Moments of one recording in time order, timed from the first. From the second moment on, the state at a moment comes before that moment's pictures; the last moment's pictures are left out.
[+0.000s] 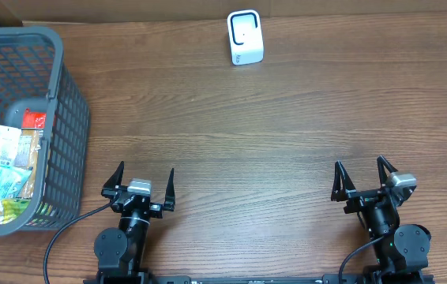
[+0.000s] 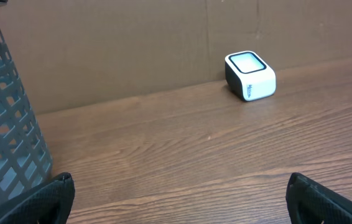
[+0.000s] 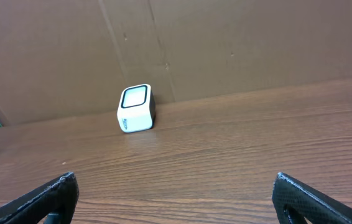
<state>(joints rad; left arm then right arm) 0.02 0.02 0.01 -0.07 0.12 0.14 0.10 0.02 0.02 -0.03 -0.09 0.23</state>
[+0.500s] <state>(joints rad) 0.02 0.02 0.01 -0.07 0.12 0.14 0.10 0.02 0.02 -0.03 -0.10 0.23</state>
